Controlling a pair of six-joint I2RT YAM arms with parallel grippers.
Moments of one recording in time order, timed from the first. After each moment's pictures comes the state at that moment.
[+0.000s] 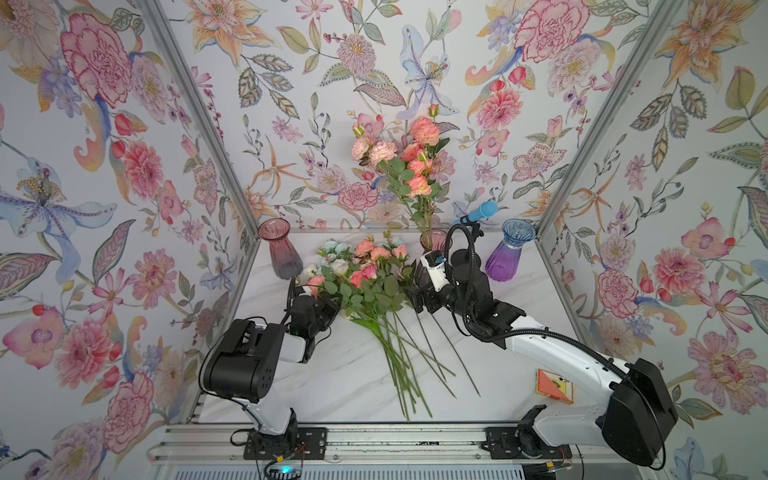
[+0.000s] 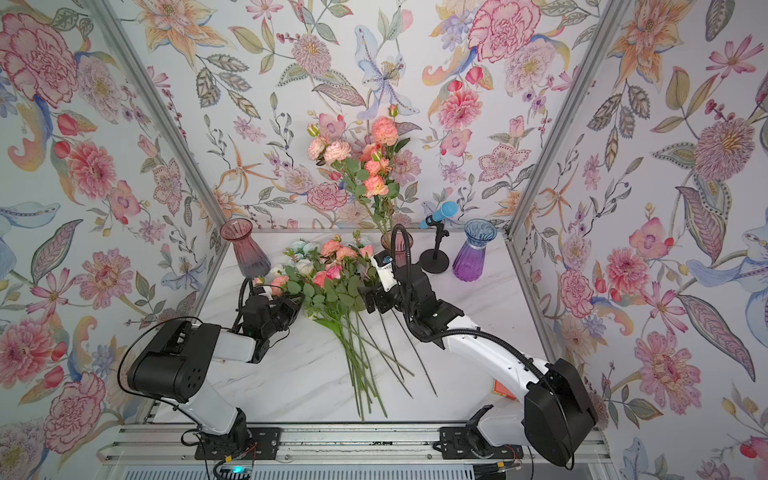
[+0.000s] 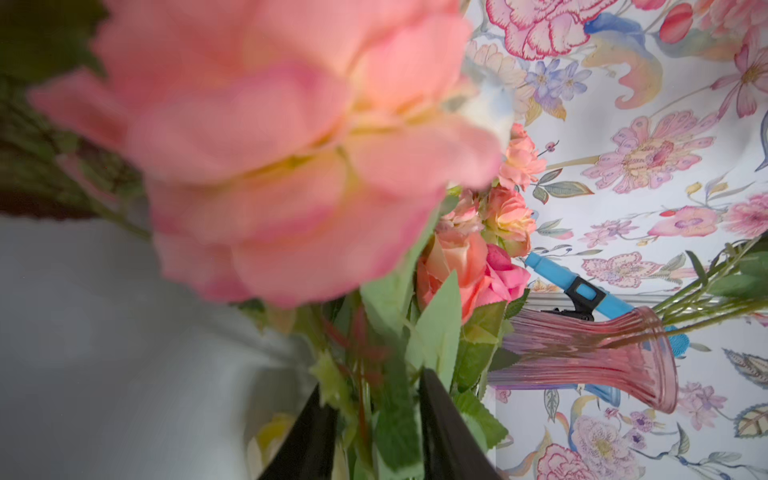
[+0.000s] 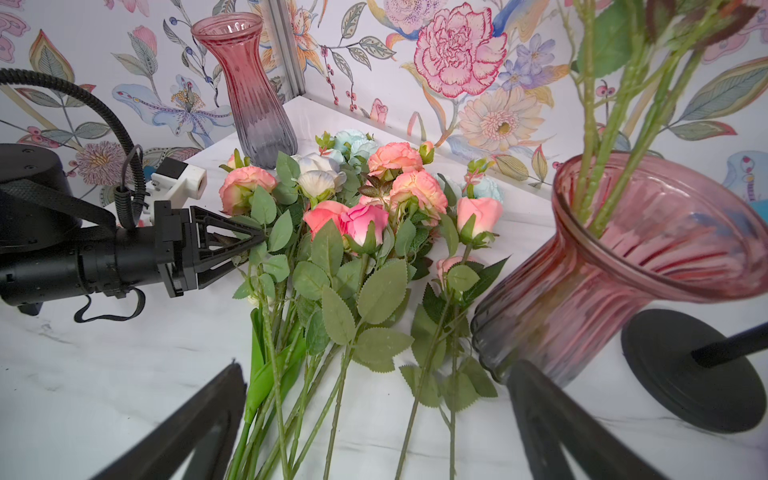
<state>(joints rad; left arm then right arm) -0.16 1.67 0.43 0.84 0.26 -1.15 0.70 1.34 0.95 -0.01 -0.02 0.03</state>
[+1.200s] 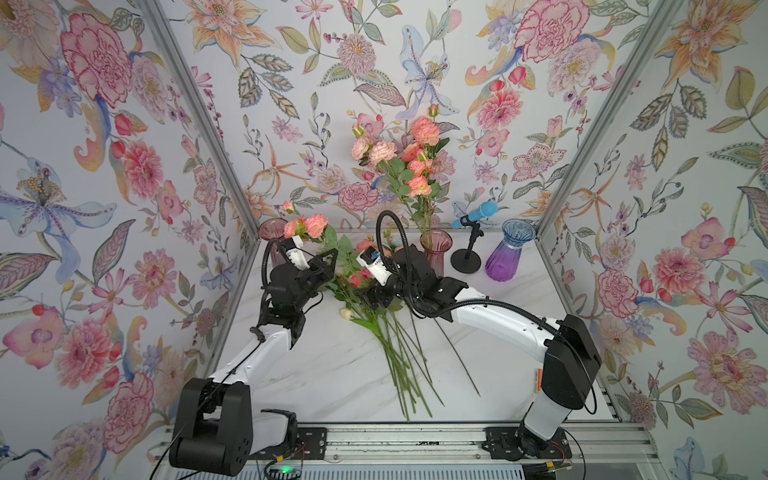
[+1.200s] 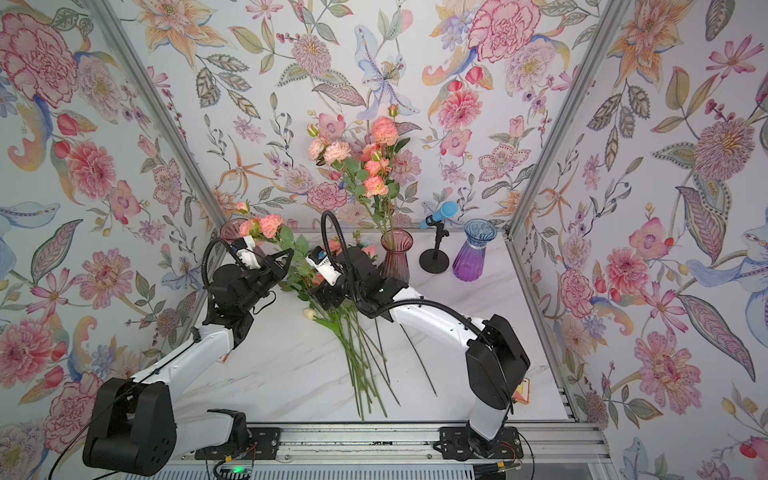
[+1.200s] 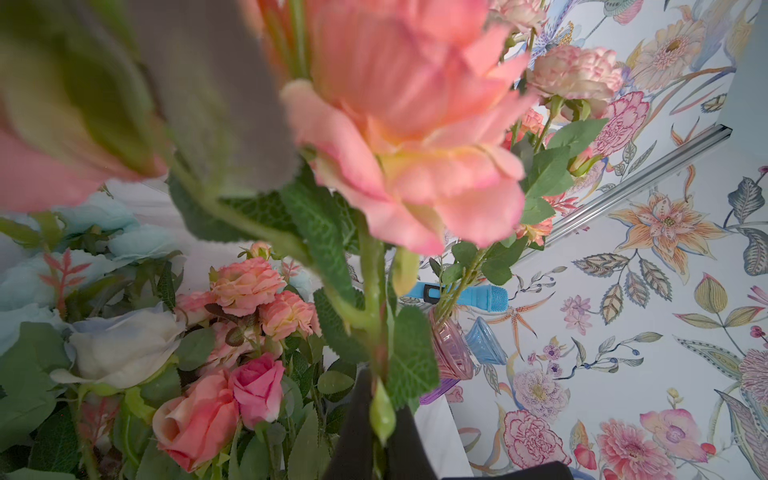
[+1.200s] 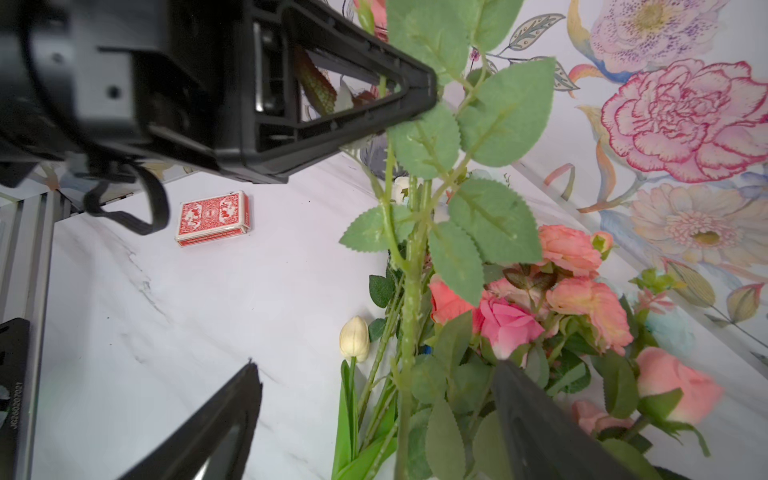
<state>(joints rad) -0.15 1.27 0.70 0.56 0.34 -0.89 0.88 1.77 1.46 -0.17 -0.14 -0.12</state>
